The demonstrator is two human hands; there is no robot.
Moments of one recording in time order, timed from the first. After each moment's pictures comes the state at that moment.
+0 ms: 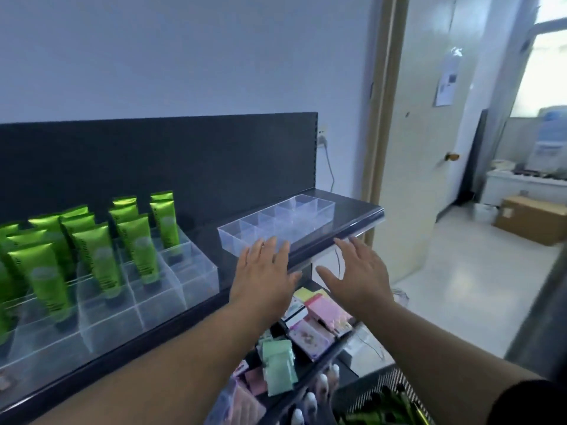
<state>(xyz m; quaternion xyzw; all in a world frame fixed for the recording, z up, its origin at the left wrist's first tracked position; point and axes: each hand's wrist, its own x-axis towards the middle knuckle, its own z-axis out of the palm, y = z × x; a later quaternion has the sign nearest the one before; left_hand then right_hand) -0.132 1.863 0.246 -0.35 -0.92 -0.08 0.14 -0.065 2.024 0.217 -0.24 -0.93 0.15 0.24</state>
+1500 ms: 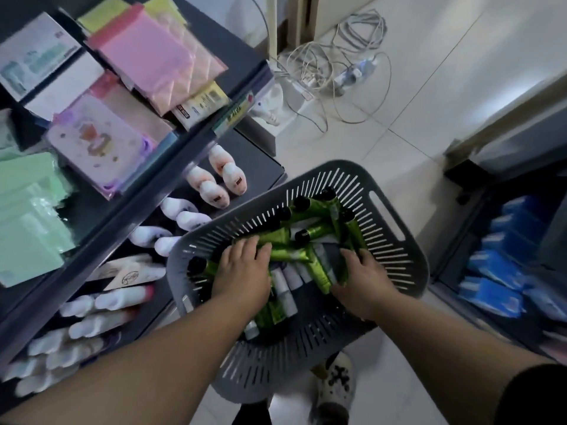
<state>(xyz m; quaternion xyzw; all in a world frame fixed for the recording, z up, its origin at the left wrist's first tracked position) -0.119 2.174 -0.340 -0.38 -0.87 0.10 -0.29 0.014 2.333 -0.343 -0.38 -0.80 0.28 -0.37</state>
